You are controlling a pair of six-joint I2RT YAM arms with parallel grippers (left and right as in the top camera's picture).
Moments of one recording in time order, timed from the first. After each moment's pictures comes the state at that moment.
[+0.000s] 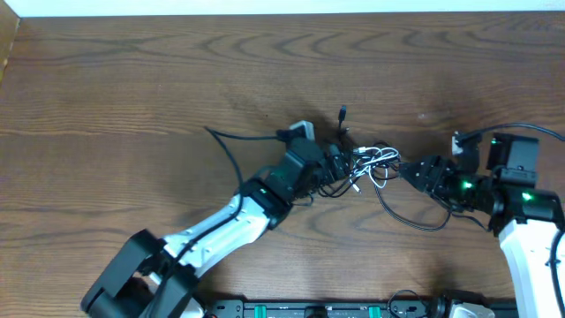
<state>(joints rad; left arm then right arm) -0.74 1.57 0.75 0.16 0.07 -1.03 -0.13 1.11 0.80 -0.79 -0.65 0.44</state>
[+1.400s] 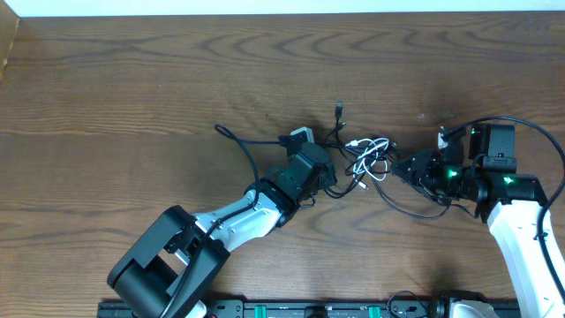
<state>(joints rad) -0.75 1.71 0.75 0.21 -0.03 -0.99 -0.06 1.22 0.80 -0.70 -0.64 0.57</state>
